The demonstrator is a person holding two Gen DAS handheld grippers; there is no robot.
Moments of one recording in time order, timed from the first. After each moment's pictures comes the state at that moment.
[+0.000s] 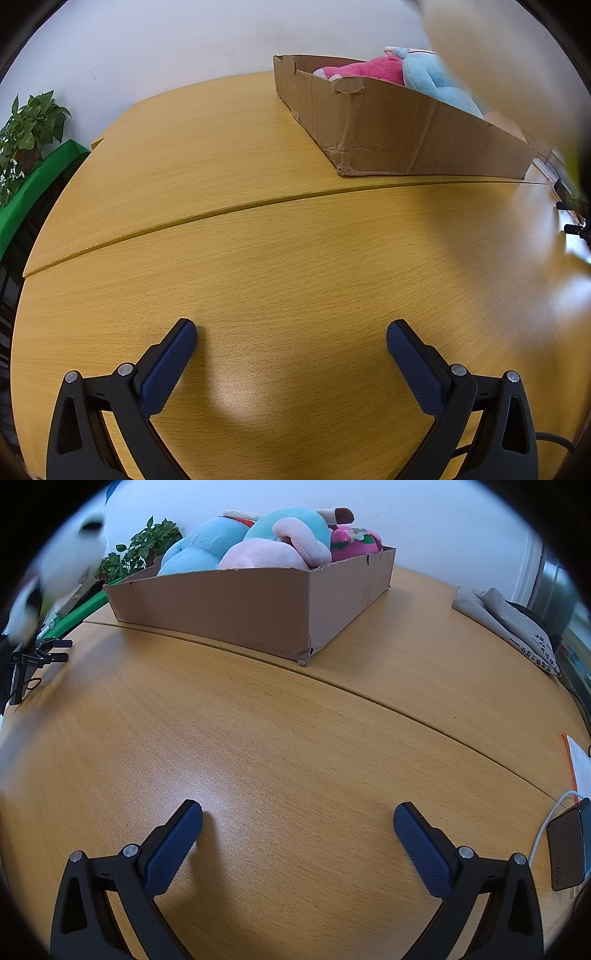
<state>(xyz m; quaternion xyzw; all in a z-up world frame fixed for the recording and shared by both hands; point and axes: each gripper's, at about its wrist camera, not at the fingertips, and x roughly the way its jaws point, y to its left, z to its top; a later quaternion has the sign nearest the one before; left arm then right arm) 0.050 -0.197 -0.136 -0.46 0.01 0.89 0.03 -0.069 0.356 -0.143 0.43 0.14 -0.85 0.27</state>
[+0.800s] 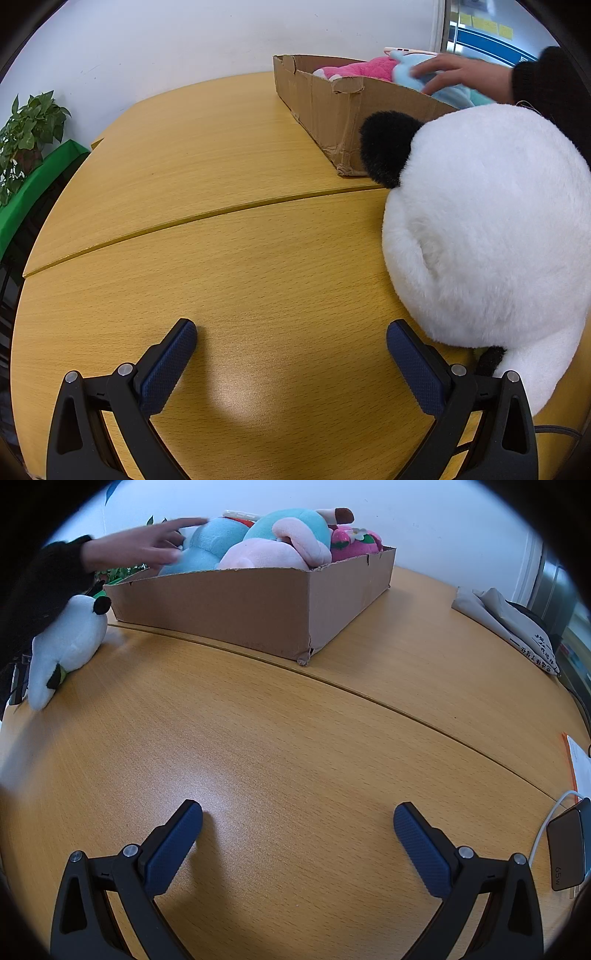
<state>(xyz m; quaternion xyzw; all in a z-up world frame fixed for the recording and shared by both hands) 0.047 -0.202 -0.122 -0.45 0.01 0.89 0.03 -0.068 0.356 -0.144 0.43 0.14 -0.85 0.27</state>
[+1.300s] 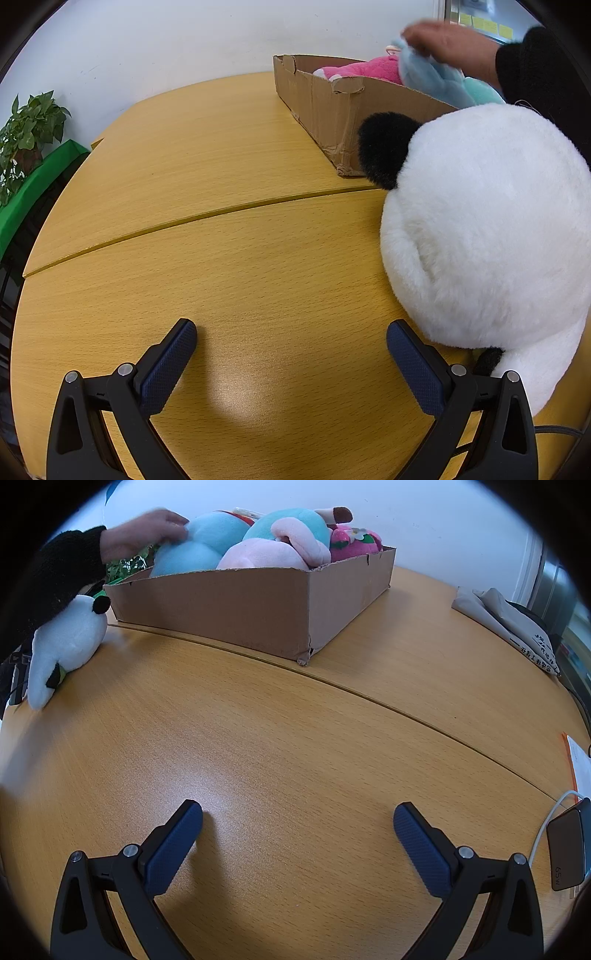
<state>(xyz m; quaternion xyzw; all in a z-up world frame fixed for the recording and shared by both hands) 0.045 -0.202 -0.123 -0.45 0.01 0.89 0.03 -0.068 0.355 -0.143 0.43 0.14 -0.85 0.27</state>
